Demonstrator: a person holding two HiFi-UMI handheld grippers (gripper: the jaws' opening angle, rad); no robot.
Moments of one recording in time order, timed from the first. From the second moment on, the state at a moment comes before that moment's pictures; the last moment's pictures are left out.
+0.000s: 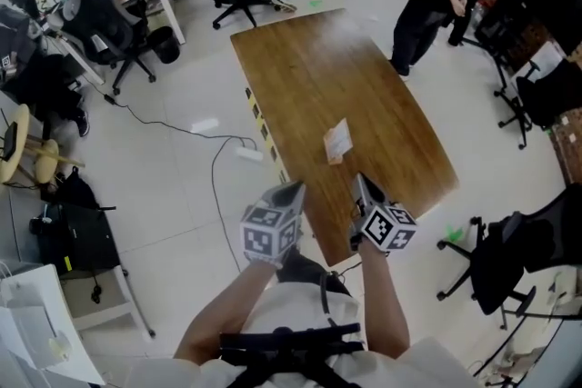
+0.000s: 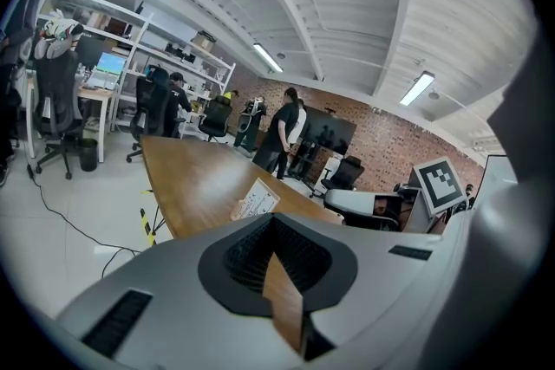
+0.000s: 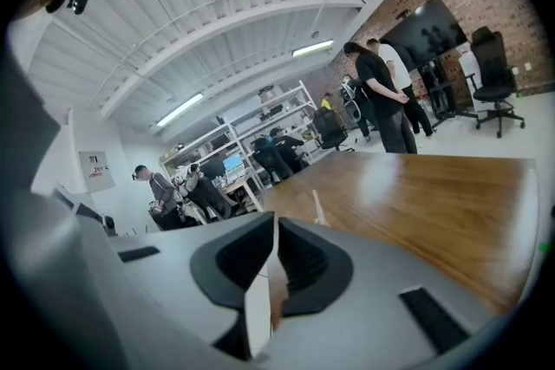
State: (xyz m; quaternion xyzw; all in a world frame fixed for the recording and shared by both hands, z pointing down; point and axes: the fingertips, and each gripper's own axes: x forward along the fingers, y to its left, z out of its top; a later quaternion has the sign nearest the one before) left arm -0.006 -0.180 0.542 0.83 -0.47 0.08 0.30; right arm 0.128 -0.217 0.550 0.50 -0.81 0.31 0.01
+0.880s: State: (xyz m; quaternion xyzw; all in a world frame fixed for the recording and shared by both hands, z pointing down) left arm 0.024 -0.241 0.592 0.83 -0.44 0.13 0.31; right arm 0.124 -0.318 0.632 0.54 -0.79 0.28 0.14
